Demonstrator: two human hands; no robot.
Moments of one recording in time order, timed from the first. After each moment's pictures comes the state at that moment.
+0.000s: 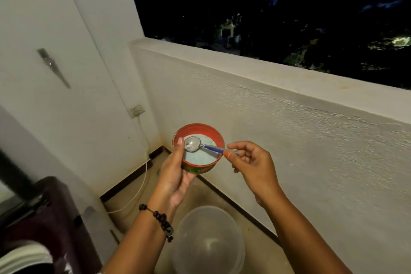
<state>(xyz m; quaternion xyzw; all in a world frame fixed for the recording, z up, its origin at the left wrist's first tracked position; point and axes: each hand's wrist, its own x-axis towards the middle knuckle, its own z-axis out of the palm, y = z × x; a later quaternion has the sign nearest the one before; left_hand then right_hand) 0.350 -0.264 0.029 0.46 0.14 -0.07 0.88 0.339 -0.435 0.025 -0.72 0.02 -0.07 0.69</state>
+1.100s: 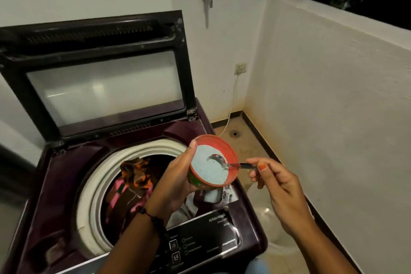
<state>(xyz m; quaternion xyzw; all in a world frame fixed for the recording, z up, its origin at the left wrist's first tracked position) 0.131 0.041 -0.006 0.52 0.26 -0.01 0.81 0.186 -0.161 -0.012 -0.69 -0.19 0.11 0.69</state>
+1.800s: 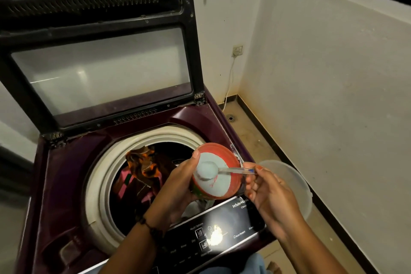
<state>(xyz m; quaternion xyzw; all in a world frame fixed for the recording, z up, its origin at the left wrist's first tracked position) 0.089 0.091 -0.056 0.53 0.26 -0.08 0.80 0.143 -0.093 -0.053 -0.51 0.09 0.26 0.82</state>
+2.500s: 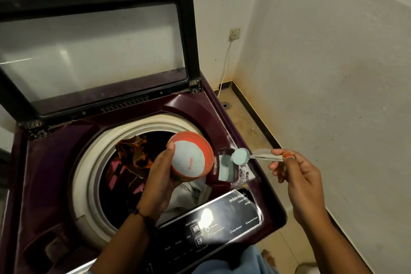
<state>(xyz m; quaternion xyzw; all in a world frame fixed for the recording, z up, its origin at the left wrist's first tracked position) 0.098 0.123 -0.118 0.46 0.33 0.05 0.82 0.167 -0.132 -0.055 -0.75 0.00 0.03 0.66</state>
